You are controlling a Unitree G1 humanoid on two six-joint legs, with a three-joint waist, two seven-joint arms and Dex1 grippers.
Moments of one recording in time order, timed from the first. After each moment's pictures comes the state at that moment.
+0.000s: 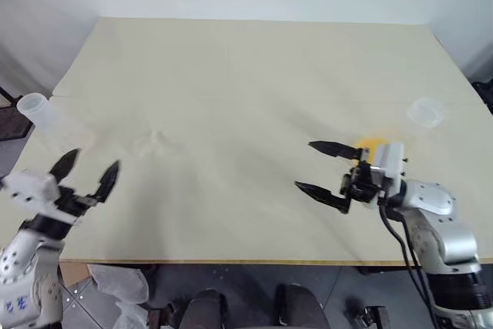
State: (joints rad) left arm 0.14 0.39 0.65 -0.15 -0.51 0.01 -0.45; right arm -0.25 -0.54 -0.04 -0.23 0.55 0.10 1.02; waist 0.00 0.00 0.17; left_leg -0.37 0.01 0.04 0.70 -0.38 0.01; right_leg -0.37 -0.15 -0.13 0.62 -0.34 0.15
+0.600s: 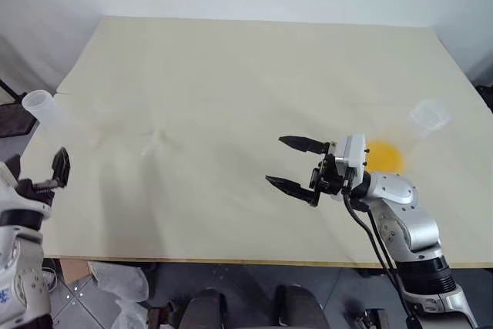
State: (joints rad) left arm -0.02 0.50 0.69 -0.15 -0.48 0.24 -0.14; right arm -0.31 -0.46 0.04 -0.21 0.50 0.13 0.99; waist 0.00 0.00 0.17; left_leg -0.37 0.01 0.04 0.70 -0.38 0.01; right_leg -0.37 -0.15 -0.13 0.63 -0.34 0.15
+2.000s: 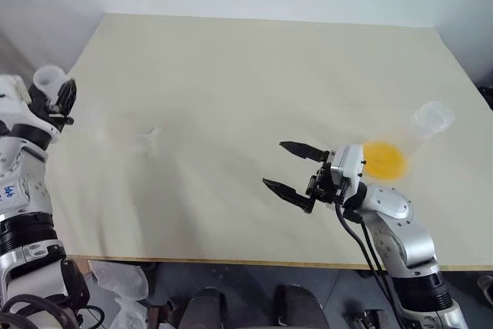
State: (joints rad) left arm -0.61 0.70 0.50 0.43 -0.42 0.11 -0.46; right arm -0.21 -0.43 0.05 -0.30 0.46 0.11 0.88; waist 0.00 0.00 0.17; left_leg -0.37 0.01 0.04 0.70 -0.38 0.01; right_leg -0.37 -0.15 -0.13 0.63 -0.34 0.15
